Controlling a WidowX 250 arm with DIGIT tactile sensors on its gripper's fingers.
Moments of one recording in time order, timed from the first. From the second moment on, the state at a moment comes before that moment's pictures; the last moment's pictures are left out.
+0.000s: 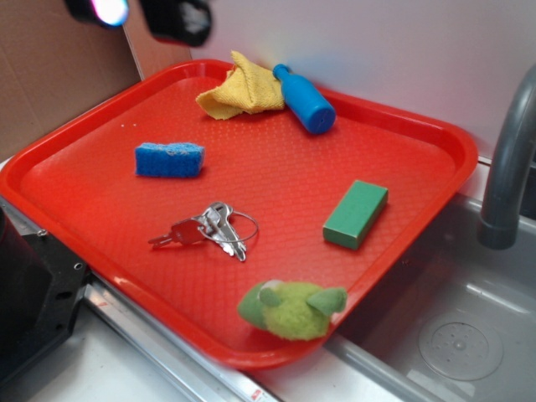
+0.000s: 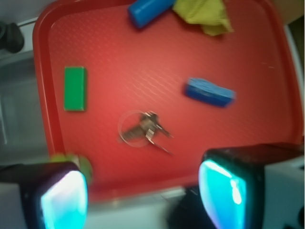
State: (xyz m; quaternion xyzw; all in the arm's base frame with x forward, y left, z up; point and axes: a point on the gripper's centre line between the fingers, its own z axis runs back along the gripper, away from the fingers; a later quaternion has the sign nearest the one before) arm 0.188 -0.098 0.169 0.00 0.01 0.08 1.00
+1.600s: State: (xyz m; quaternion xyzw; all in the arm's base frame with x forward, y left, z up) arm 0.275 -0.151 0.027 -0.06 0.04 0.10 0.99
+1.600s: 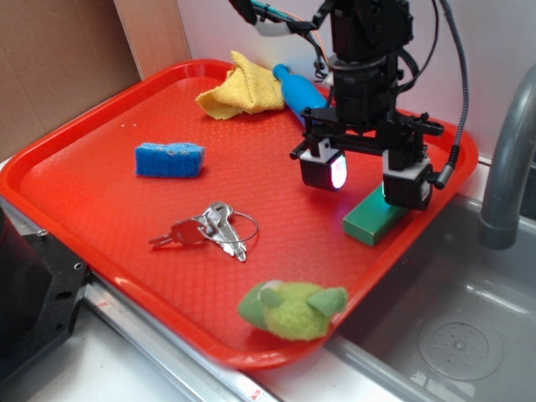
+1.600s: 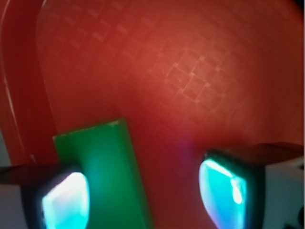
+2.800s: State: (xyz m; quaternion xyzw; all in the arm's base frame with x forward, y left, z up) arm 0.214 -0.100 0.071 -0.05 -0.01 0.02 1.00
